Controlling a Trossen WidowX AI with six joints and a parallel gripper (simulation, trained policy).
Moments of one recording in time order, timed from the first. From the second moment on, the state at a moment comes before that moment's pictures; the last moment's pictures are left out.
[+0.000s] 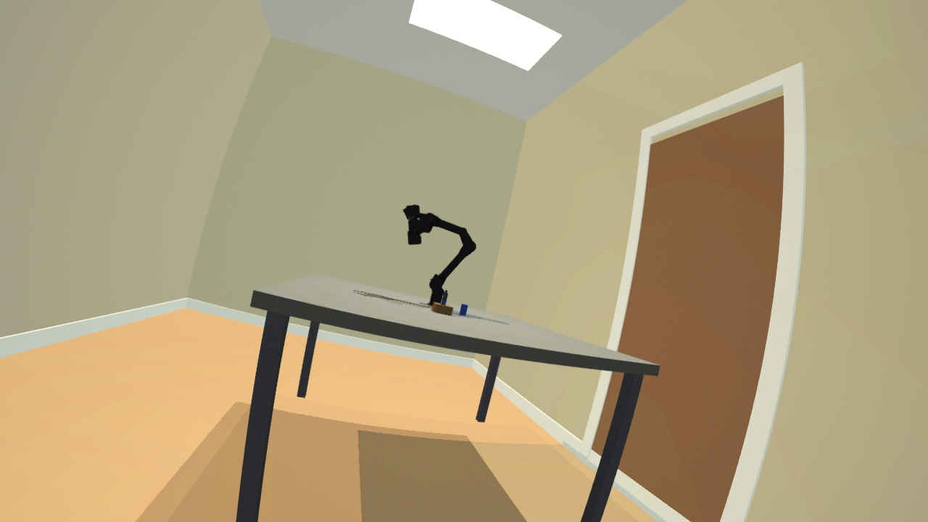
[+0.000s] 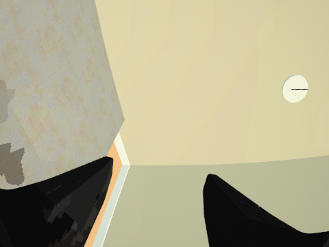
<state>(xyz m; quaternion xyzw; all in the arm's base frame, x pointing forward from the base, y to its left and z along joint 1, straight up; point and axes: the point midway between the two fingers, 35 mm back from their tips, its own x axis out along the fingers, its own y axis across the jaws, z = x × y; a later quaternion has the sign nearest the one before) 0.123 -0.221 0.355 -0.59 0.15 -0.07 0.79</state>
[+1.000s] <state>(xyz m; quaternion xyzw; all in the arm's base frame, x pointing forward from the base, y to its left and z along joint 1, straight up) 0.173 -0.216 0.314 -0.60 0.17 0.06 0.78</state>
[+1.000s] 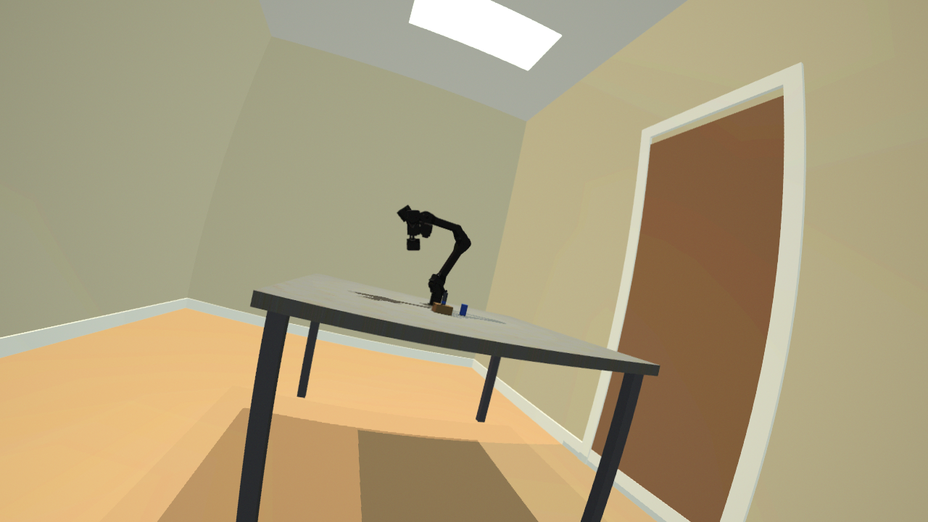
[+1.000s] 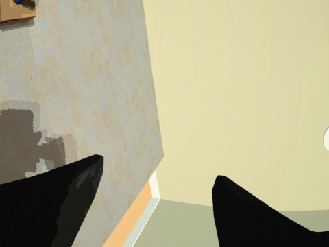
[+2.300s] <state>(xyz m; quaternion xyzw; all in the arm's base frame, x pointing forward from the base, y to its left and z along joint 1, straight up) 0.235 -0.185 0.258 -0.61 0.19 0.26 0.73</state>
